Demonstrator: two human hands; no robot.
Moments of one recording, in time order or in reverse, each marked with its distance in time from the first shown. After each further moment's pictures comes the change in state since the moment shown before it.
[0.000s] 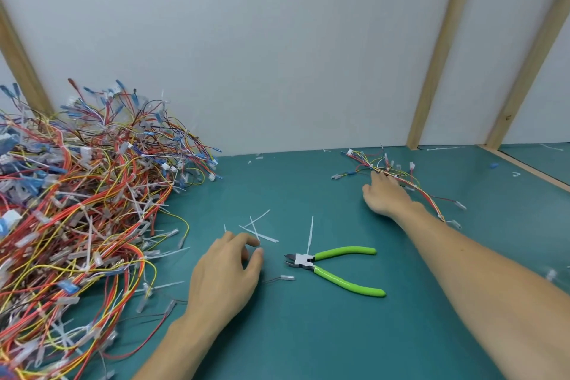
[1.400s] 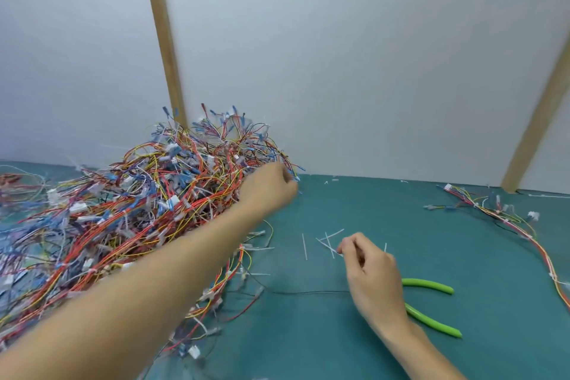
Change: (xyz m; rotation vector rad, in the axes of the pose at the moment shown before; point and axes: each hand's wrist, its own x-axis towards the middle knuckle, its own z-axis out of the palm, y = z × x) left_hand 0.099 0.001 -0.127 0.099 0.065 -0.158; right_hand -0.192 -0.142 0.057 0.787 0.343 -0.503
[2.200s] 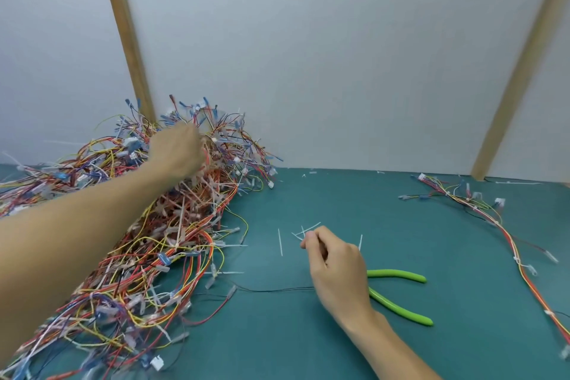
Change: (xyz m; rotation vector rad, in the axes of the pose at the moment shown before) left_hand 0.061 -0.077 -0.057 0.558 0.293 0.085; right_hand 0.000 -0.012 0.005 -0.068 -0.034 -0.040
